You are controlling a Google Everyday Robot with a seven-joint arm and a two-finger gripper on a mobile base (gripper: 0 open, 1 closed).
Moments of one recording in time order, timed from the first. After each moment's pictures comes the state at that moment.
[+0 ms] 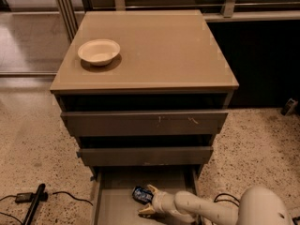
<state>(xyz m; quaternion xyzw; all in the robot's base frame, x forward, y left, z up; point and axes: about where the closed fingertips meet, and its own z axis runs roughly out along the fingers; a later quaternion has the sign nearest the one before) 0.521 0.022 0.144 -0.51 0.73 0.22 0.40</state>
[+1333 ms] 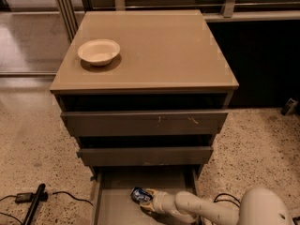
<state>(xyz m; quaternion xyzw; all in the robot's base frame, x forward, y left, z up) 0.520 0.022 0.146 -0.51 0.73 0.22 0.40</state>
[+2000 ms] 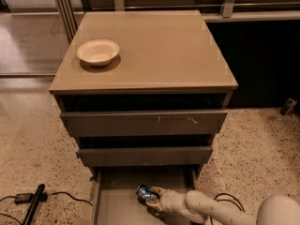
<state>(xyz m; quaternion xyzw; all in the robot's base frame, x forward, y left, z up) 0.515 -0.009 0.180 -0.50 0.72 0.23 0.42</state>
